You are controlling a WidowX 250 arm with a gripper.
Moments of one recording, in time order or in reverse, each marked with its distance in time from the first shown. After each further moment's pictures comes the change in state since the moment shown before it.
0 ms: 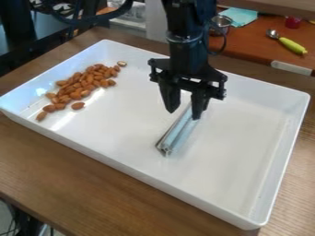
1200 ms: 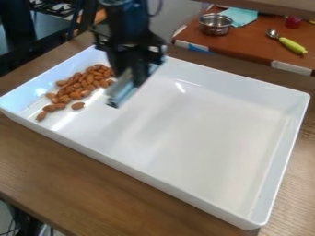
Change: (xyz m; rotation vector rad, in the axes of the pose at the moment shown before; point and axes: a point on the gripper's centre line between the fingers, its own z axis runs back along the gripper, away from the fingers) arm -0.010 0.065 0.041 0.036 -0.070 0.020
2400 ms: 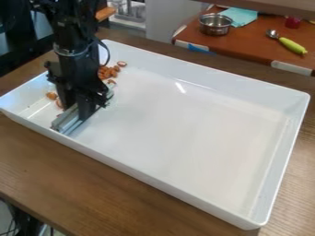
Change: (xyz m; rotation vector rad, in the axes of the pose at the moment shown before) arm -0.044 0.087 -0.051 0.200 0.102 -0.020
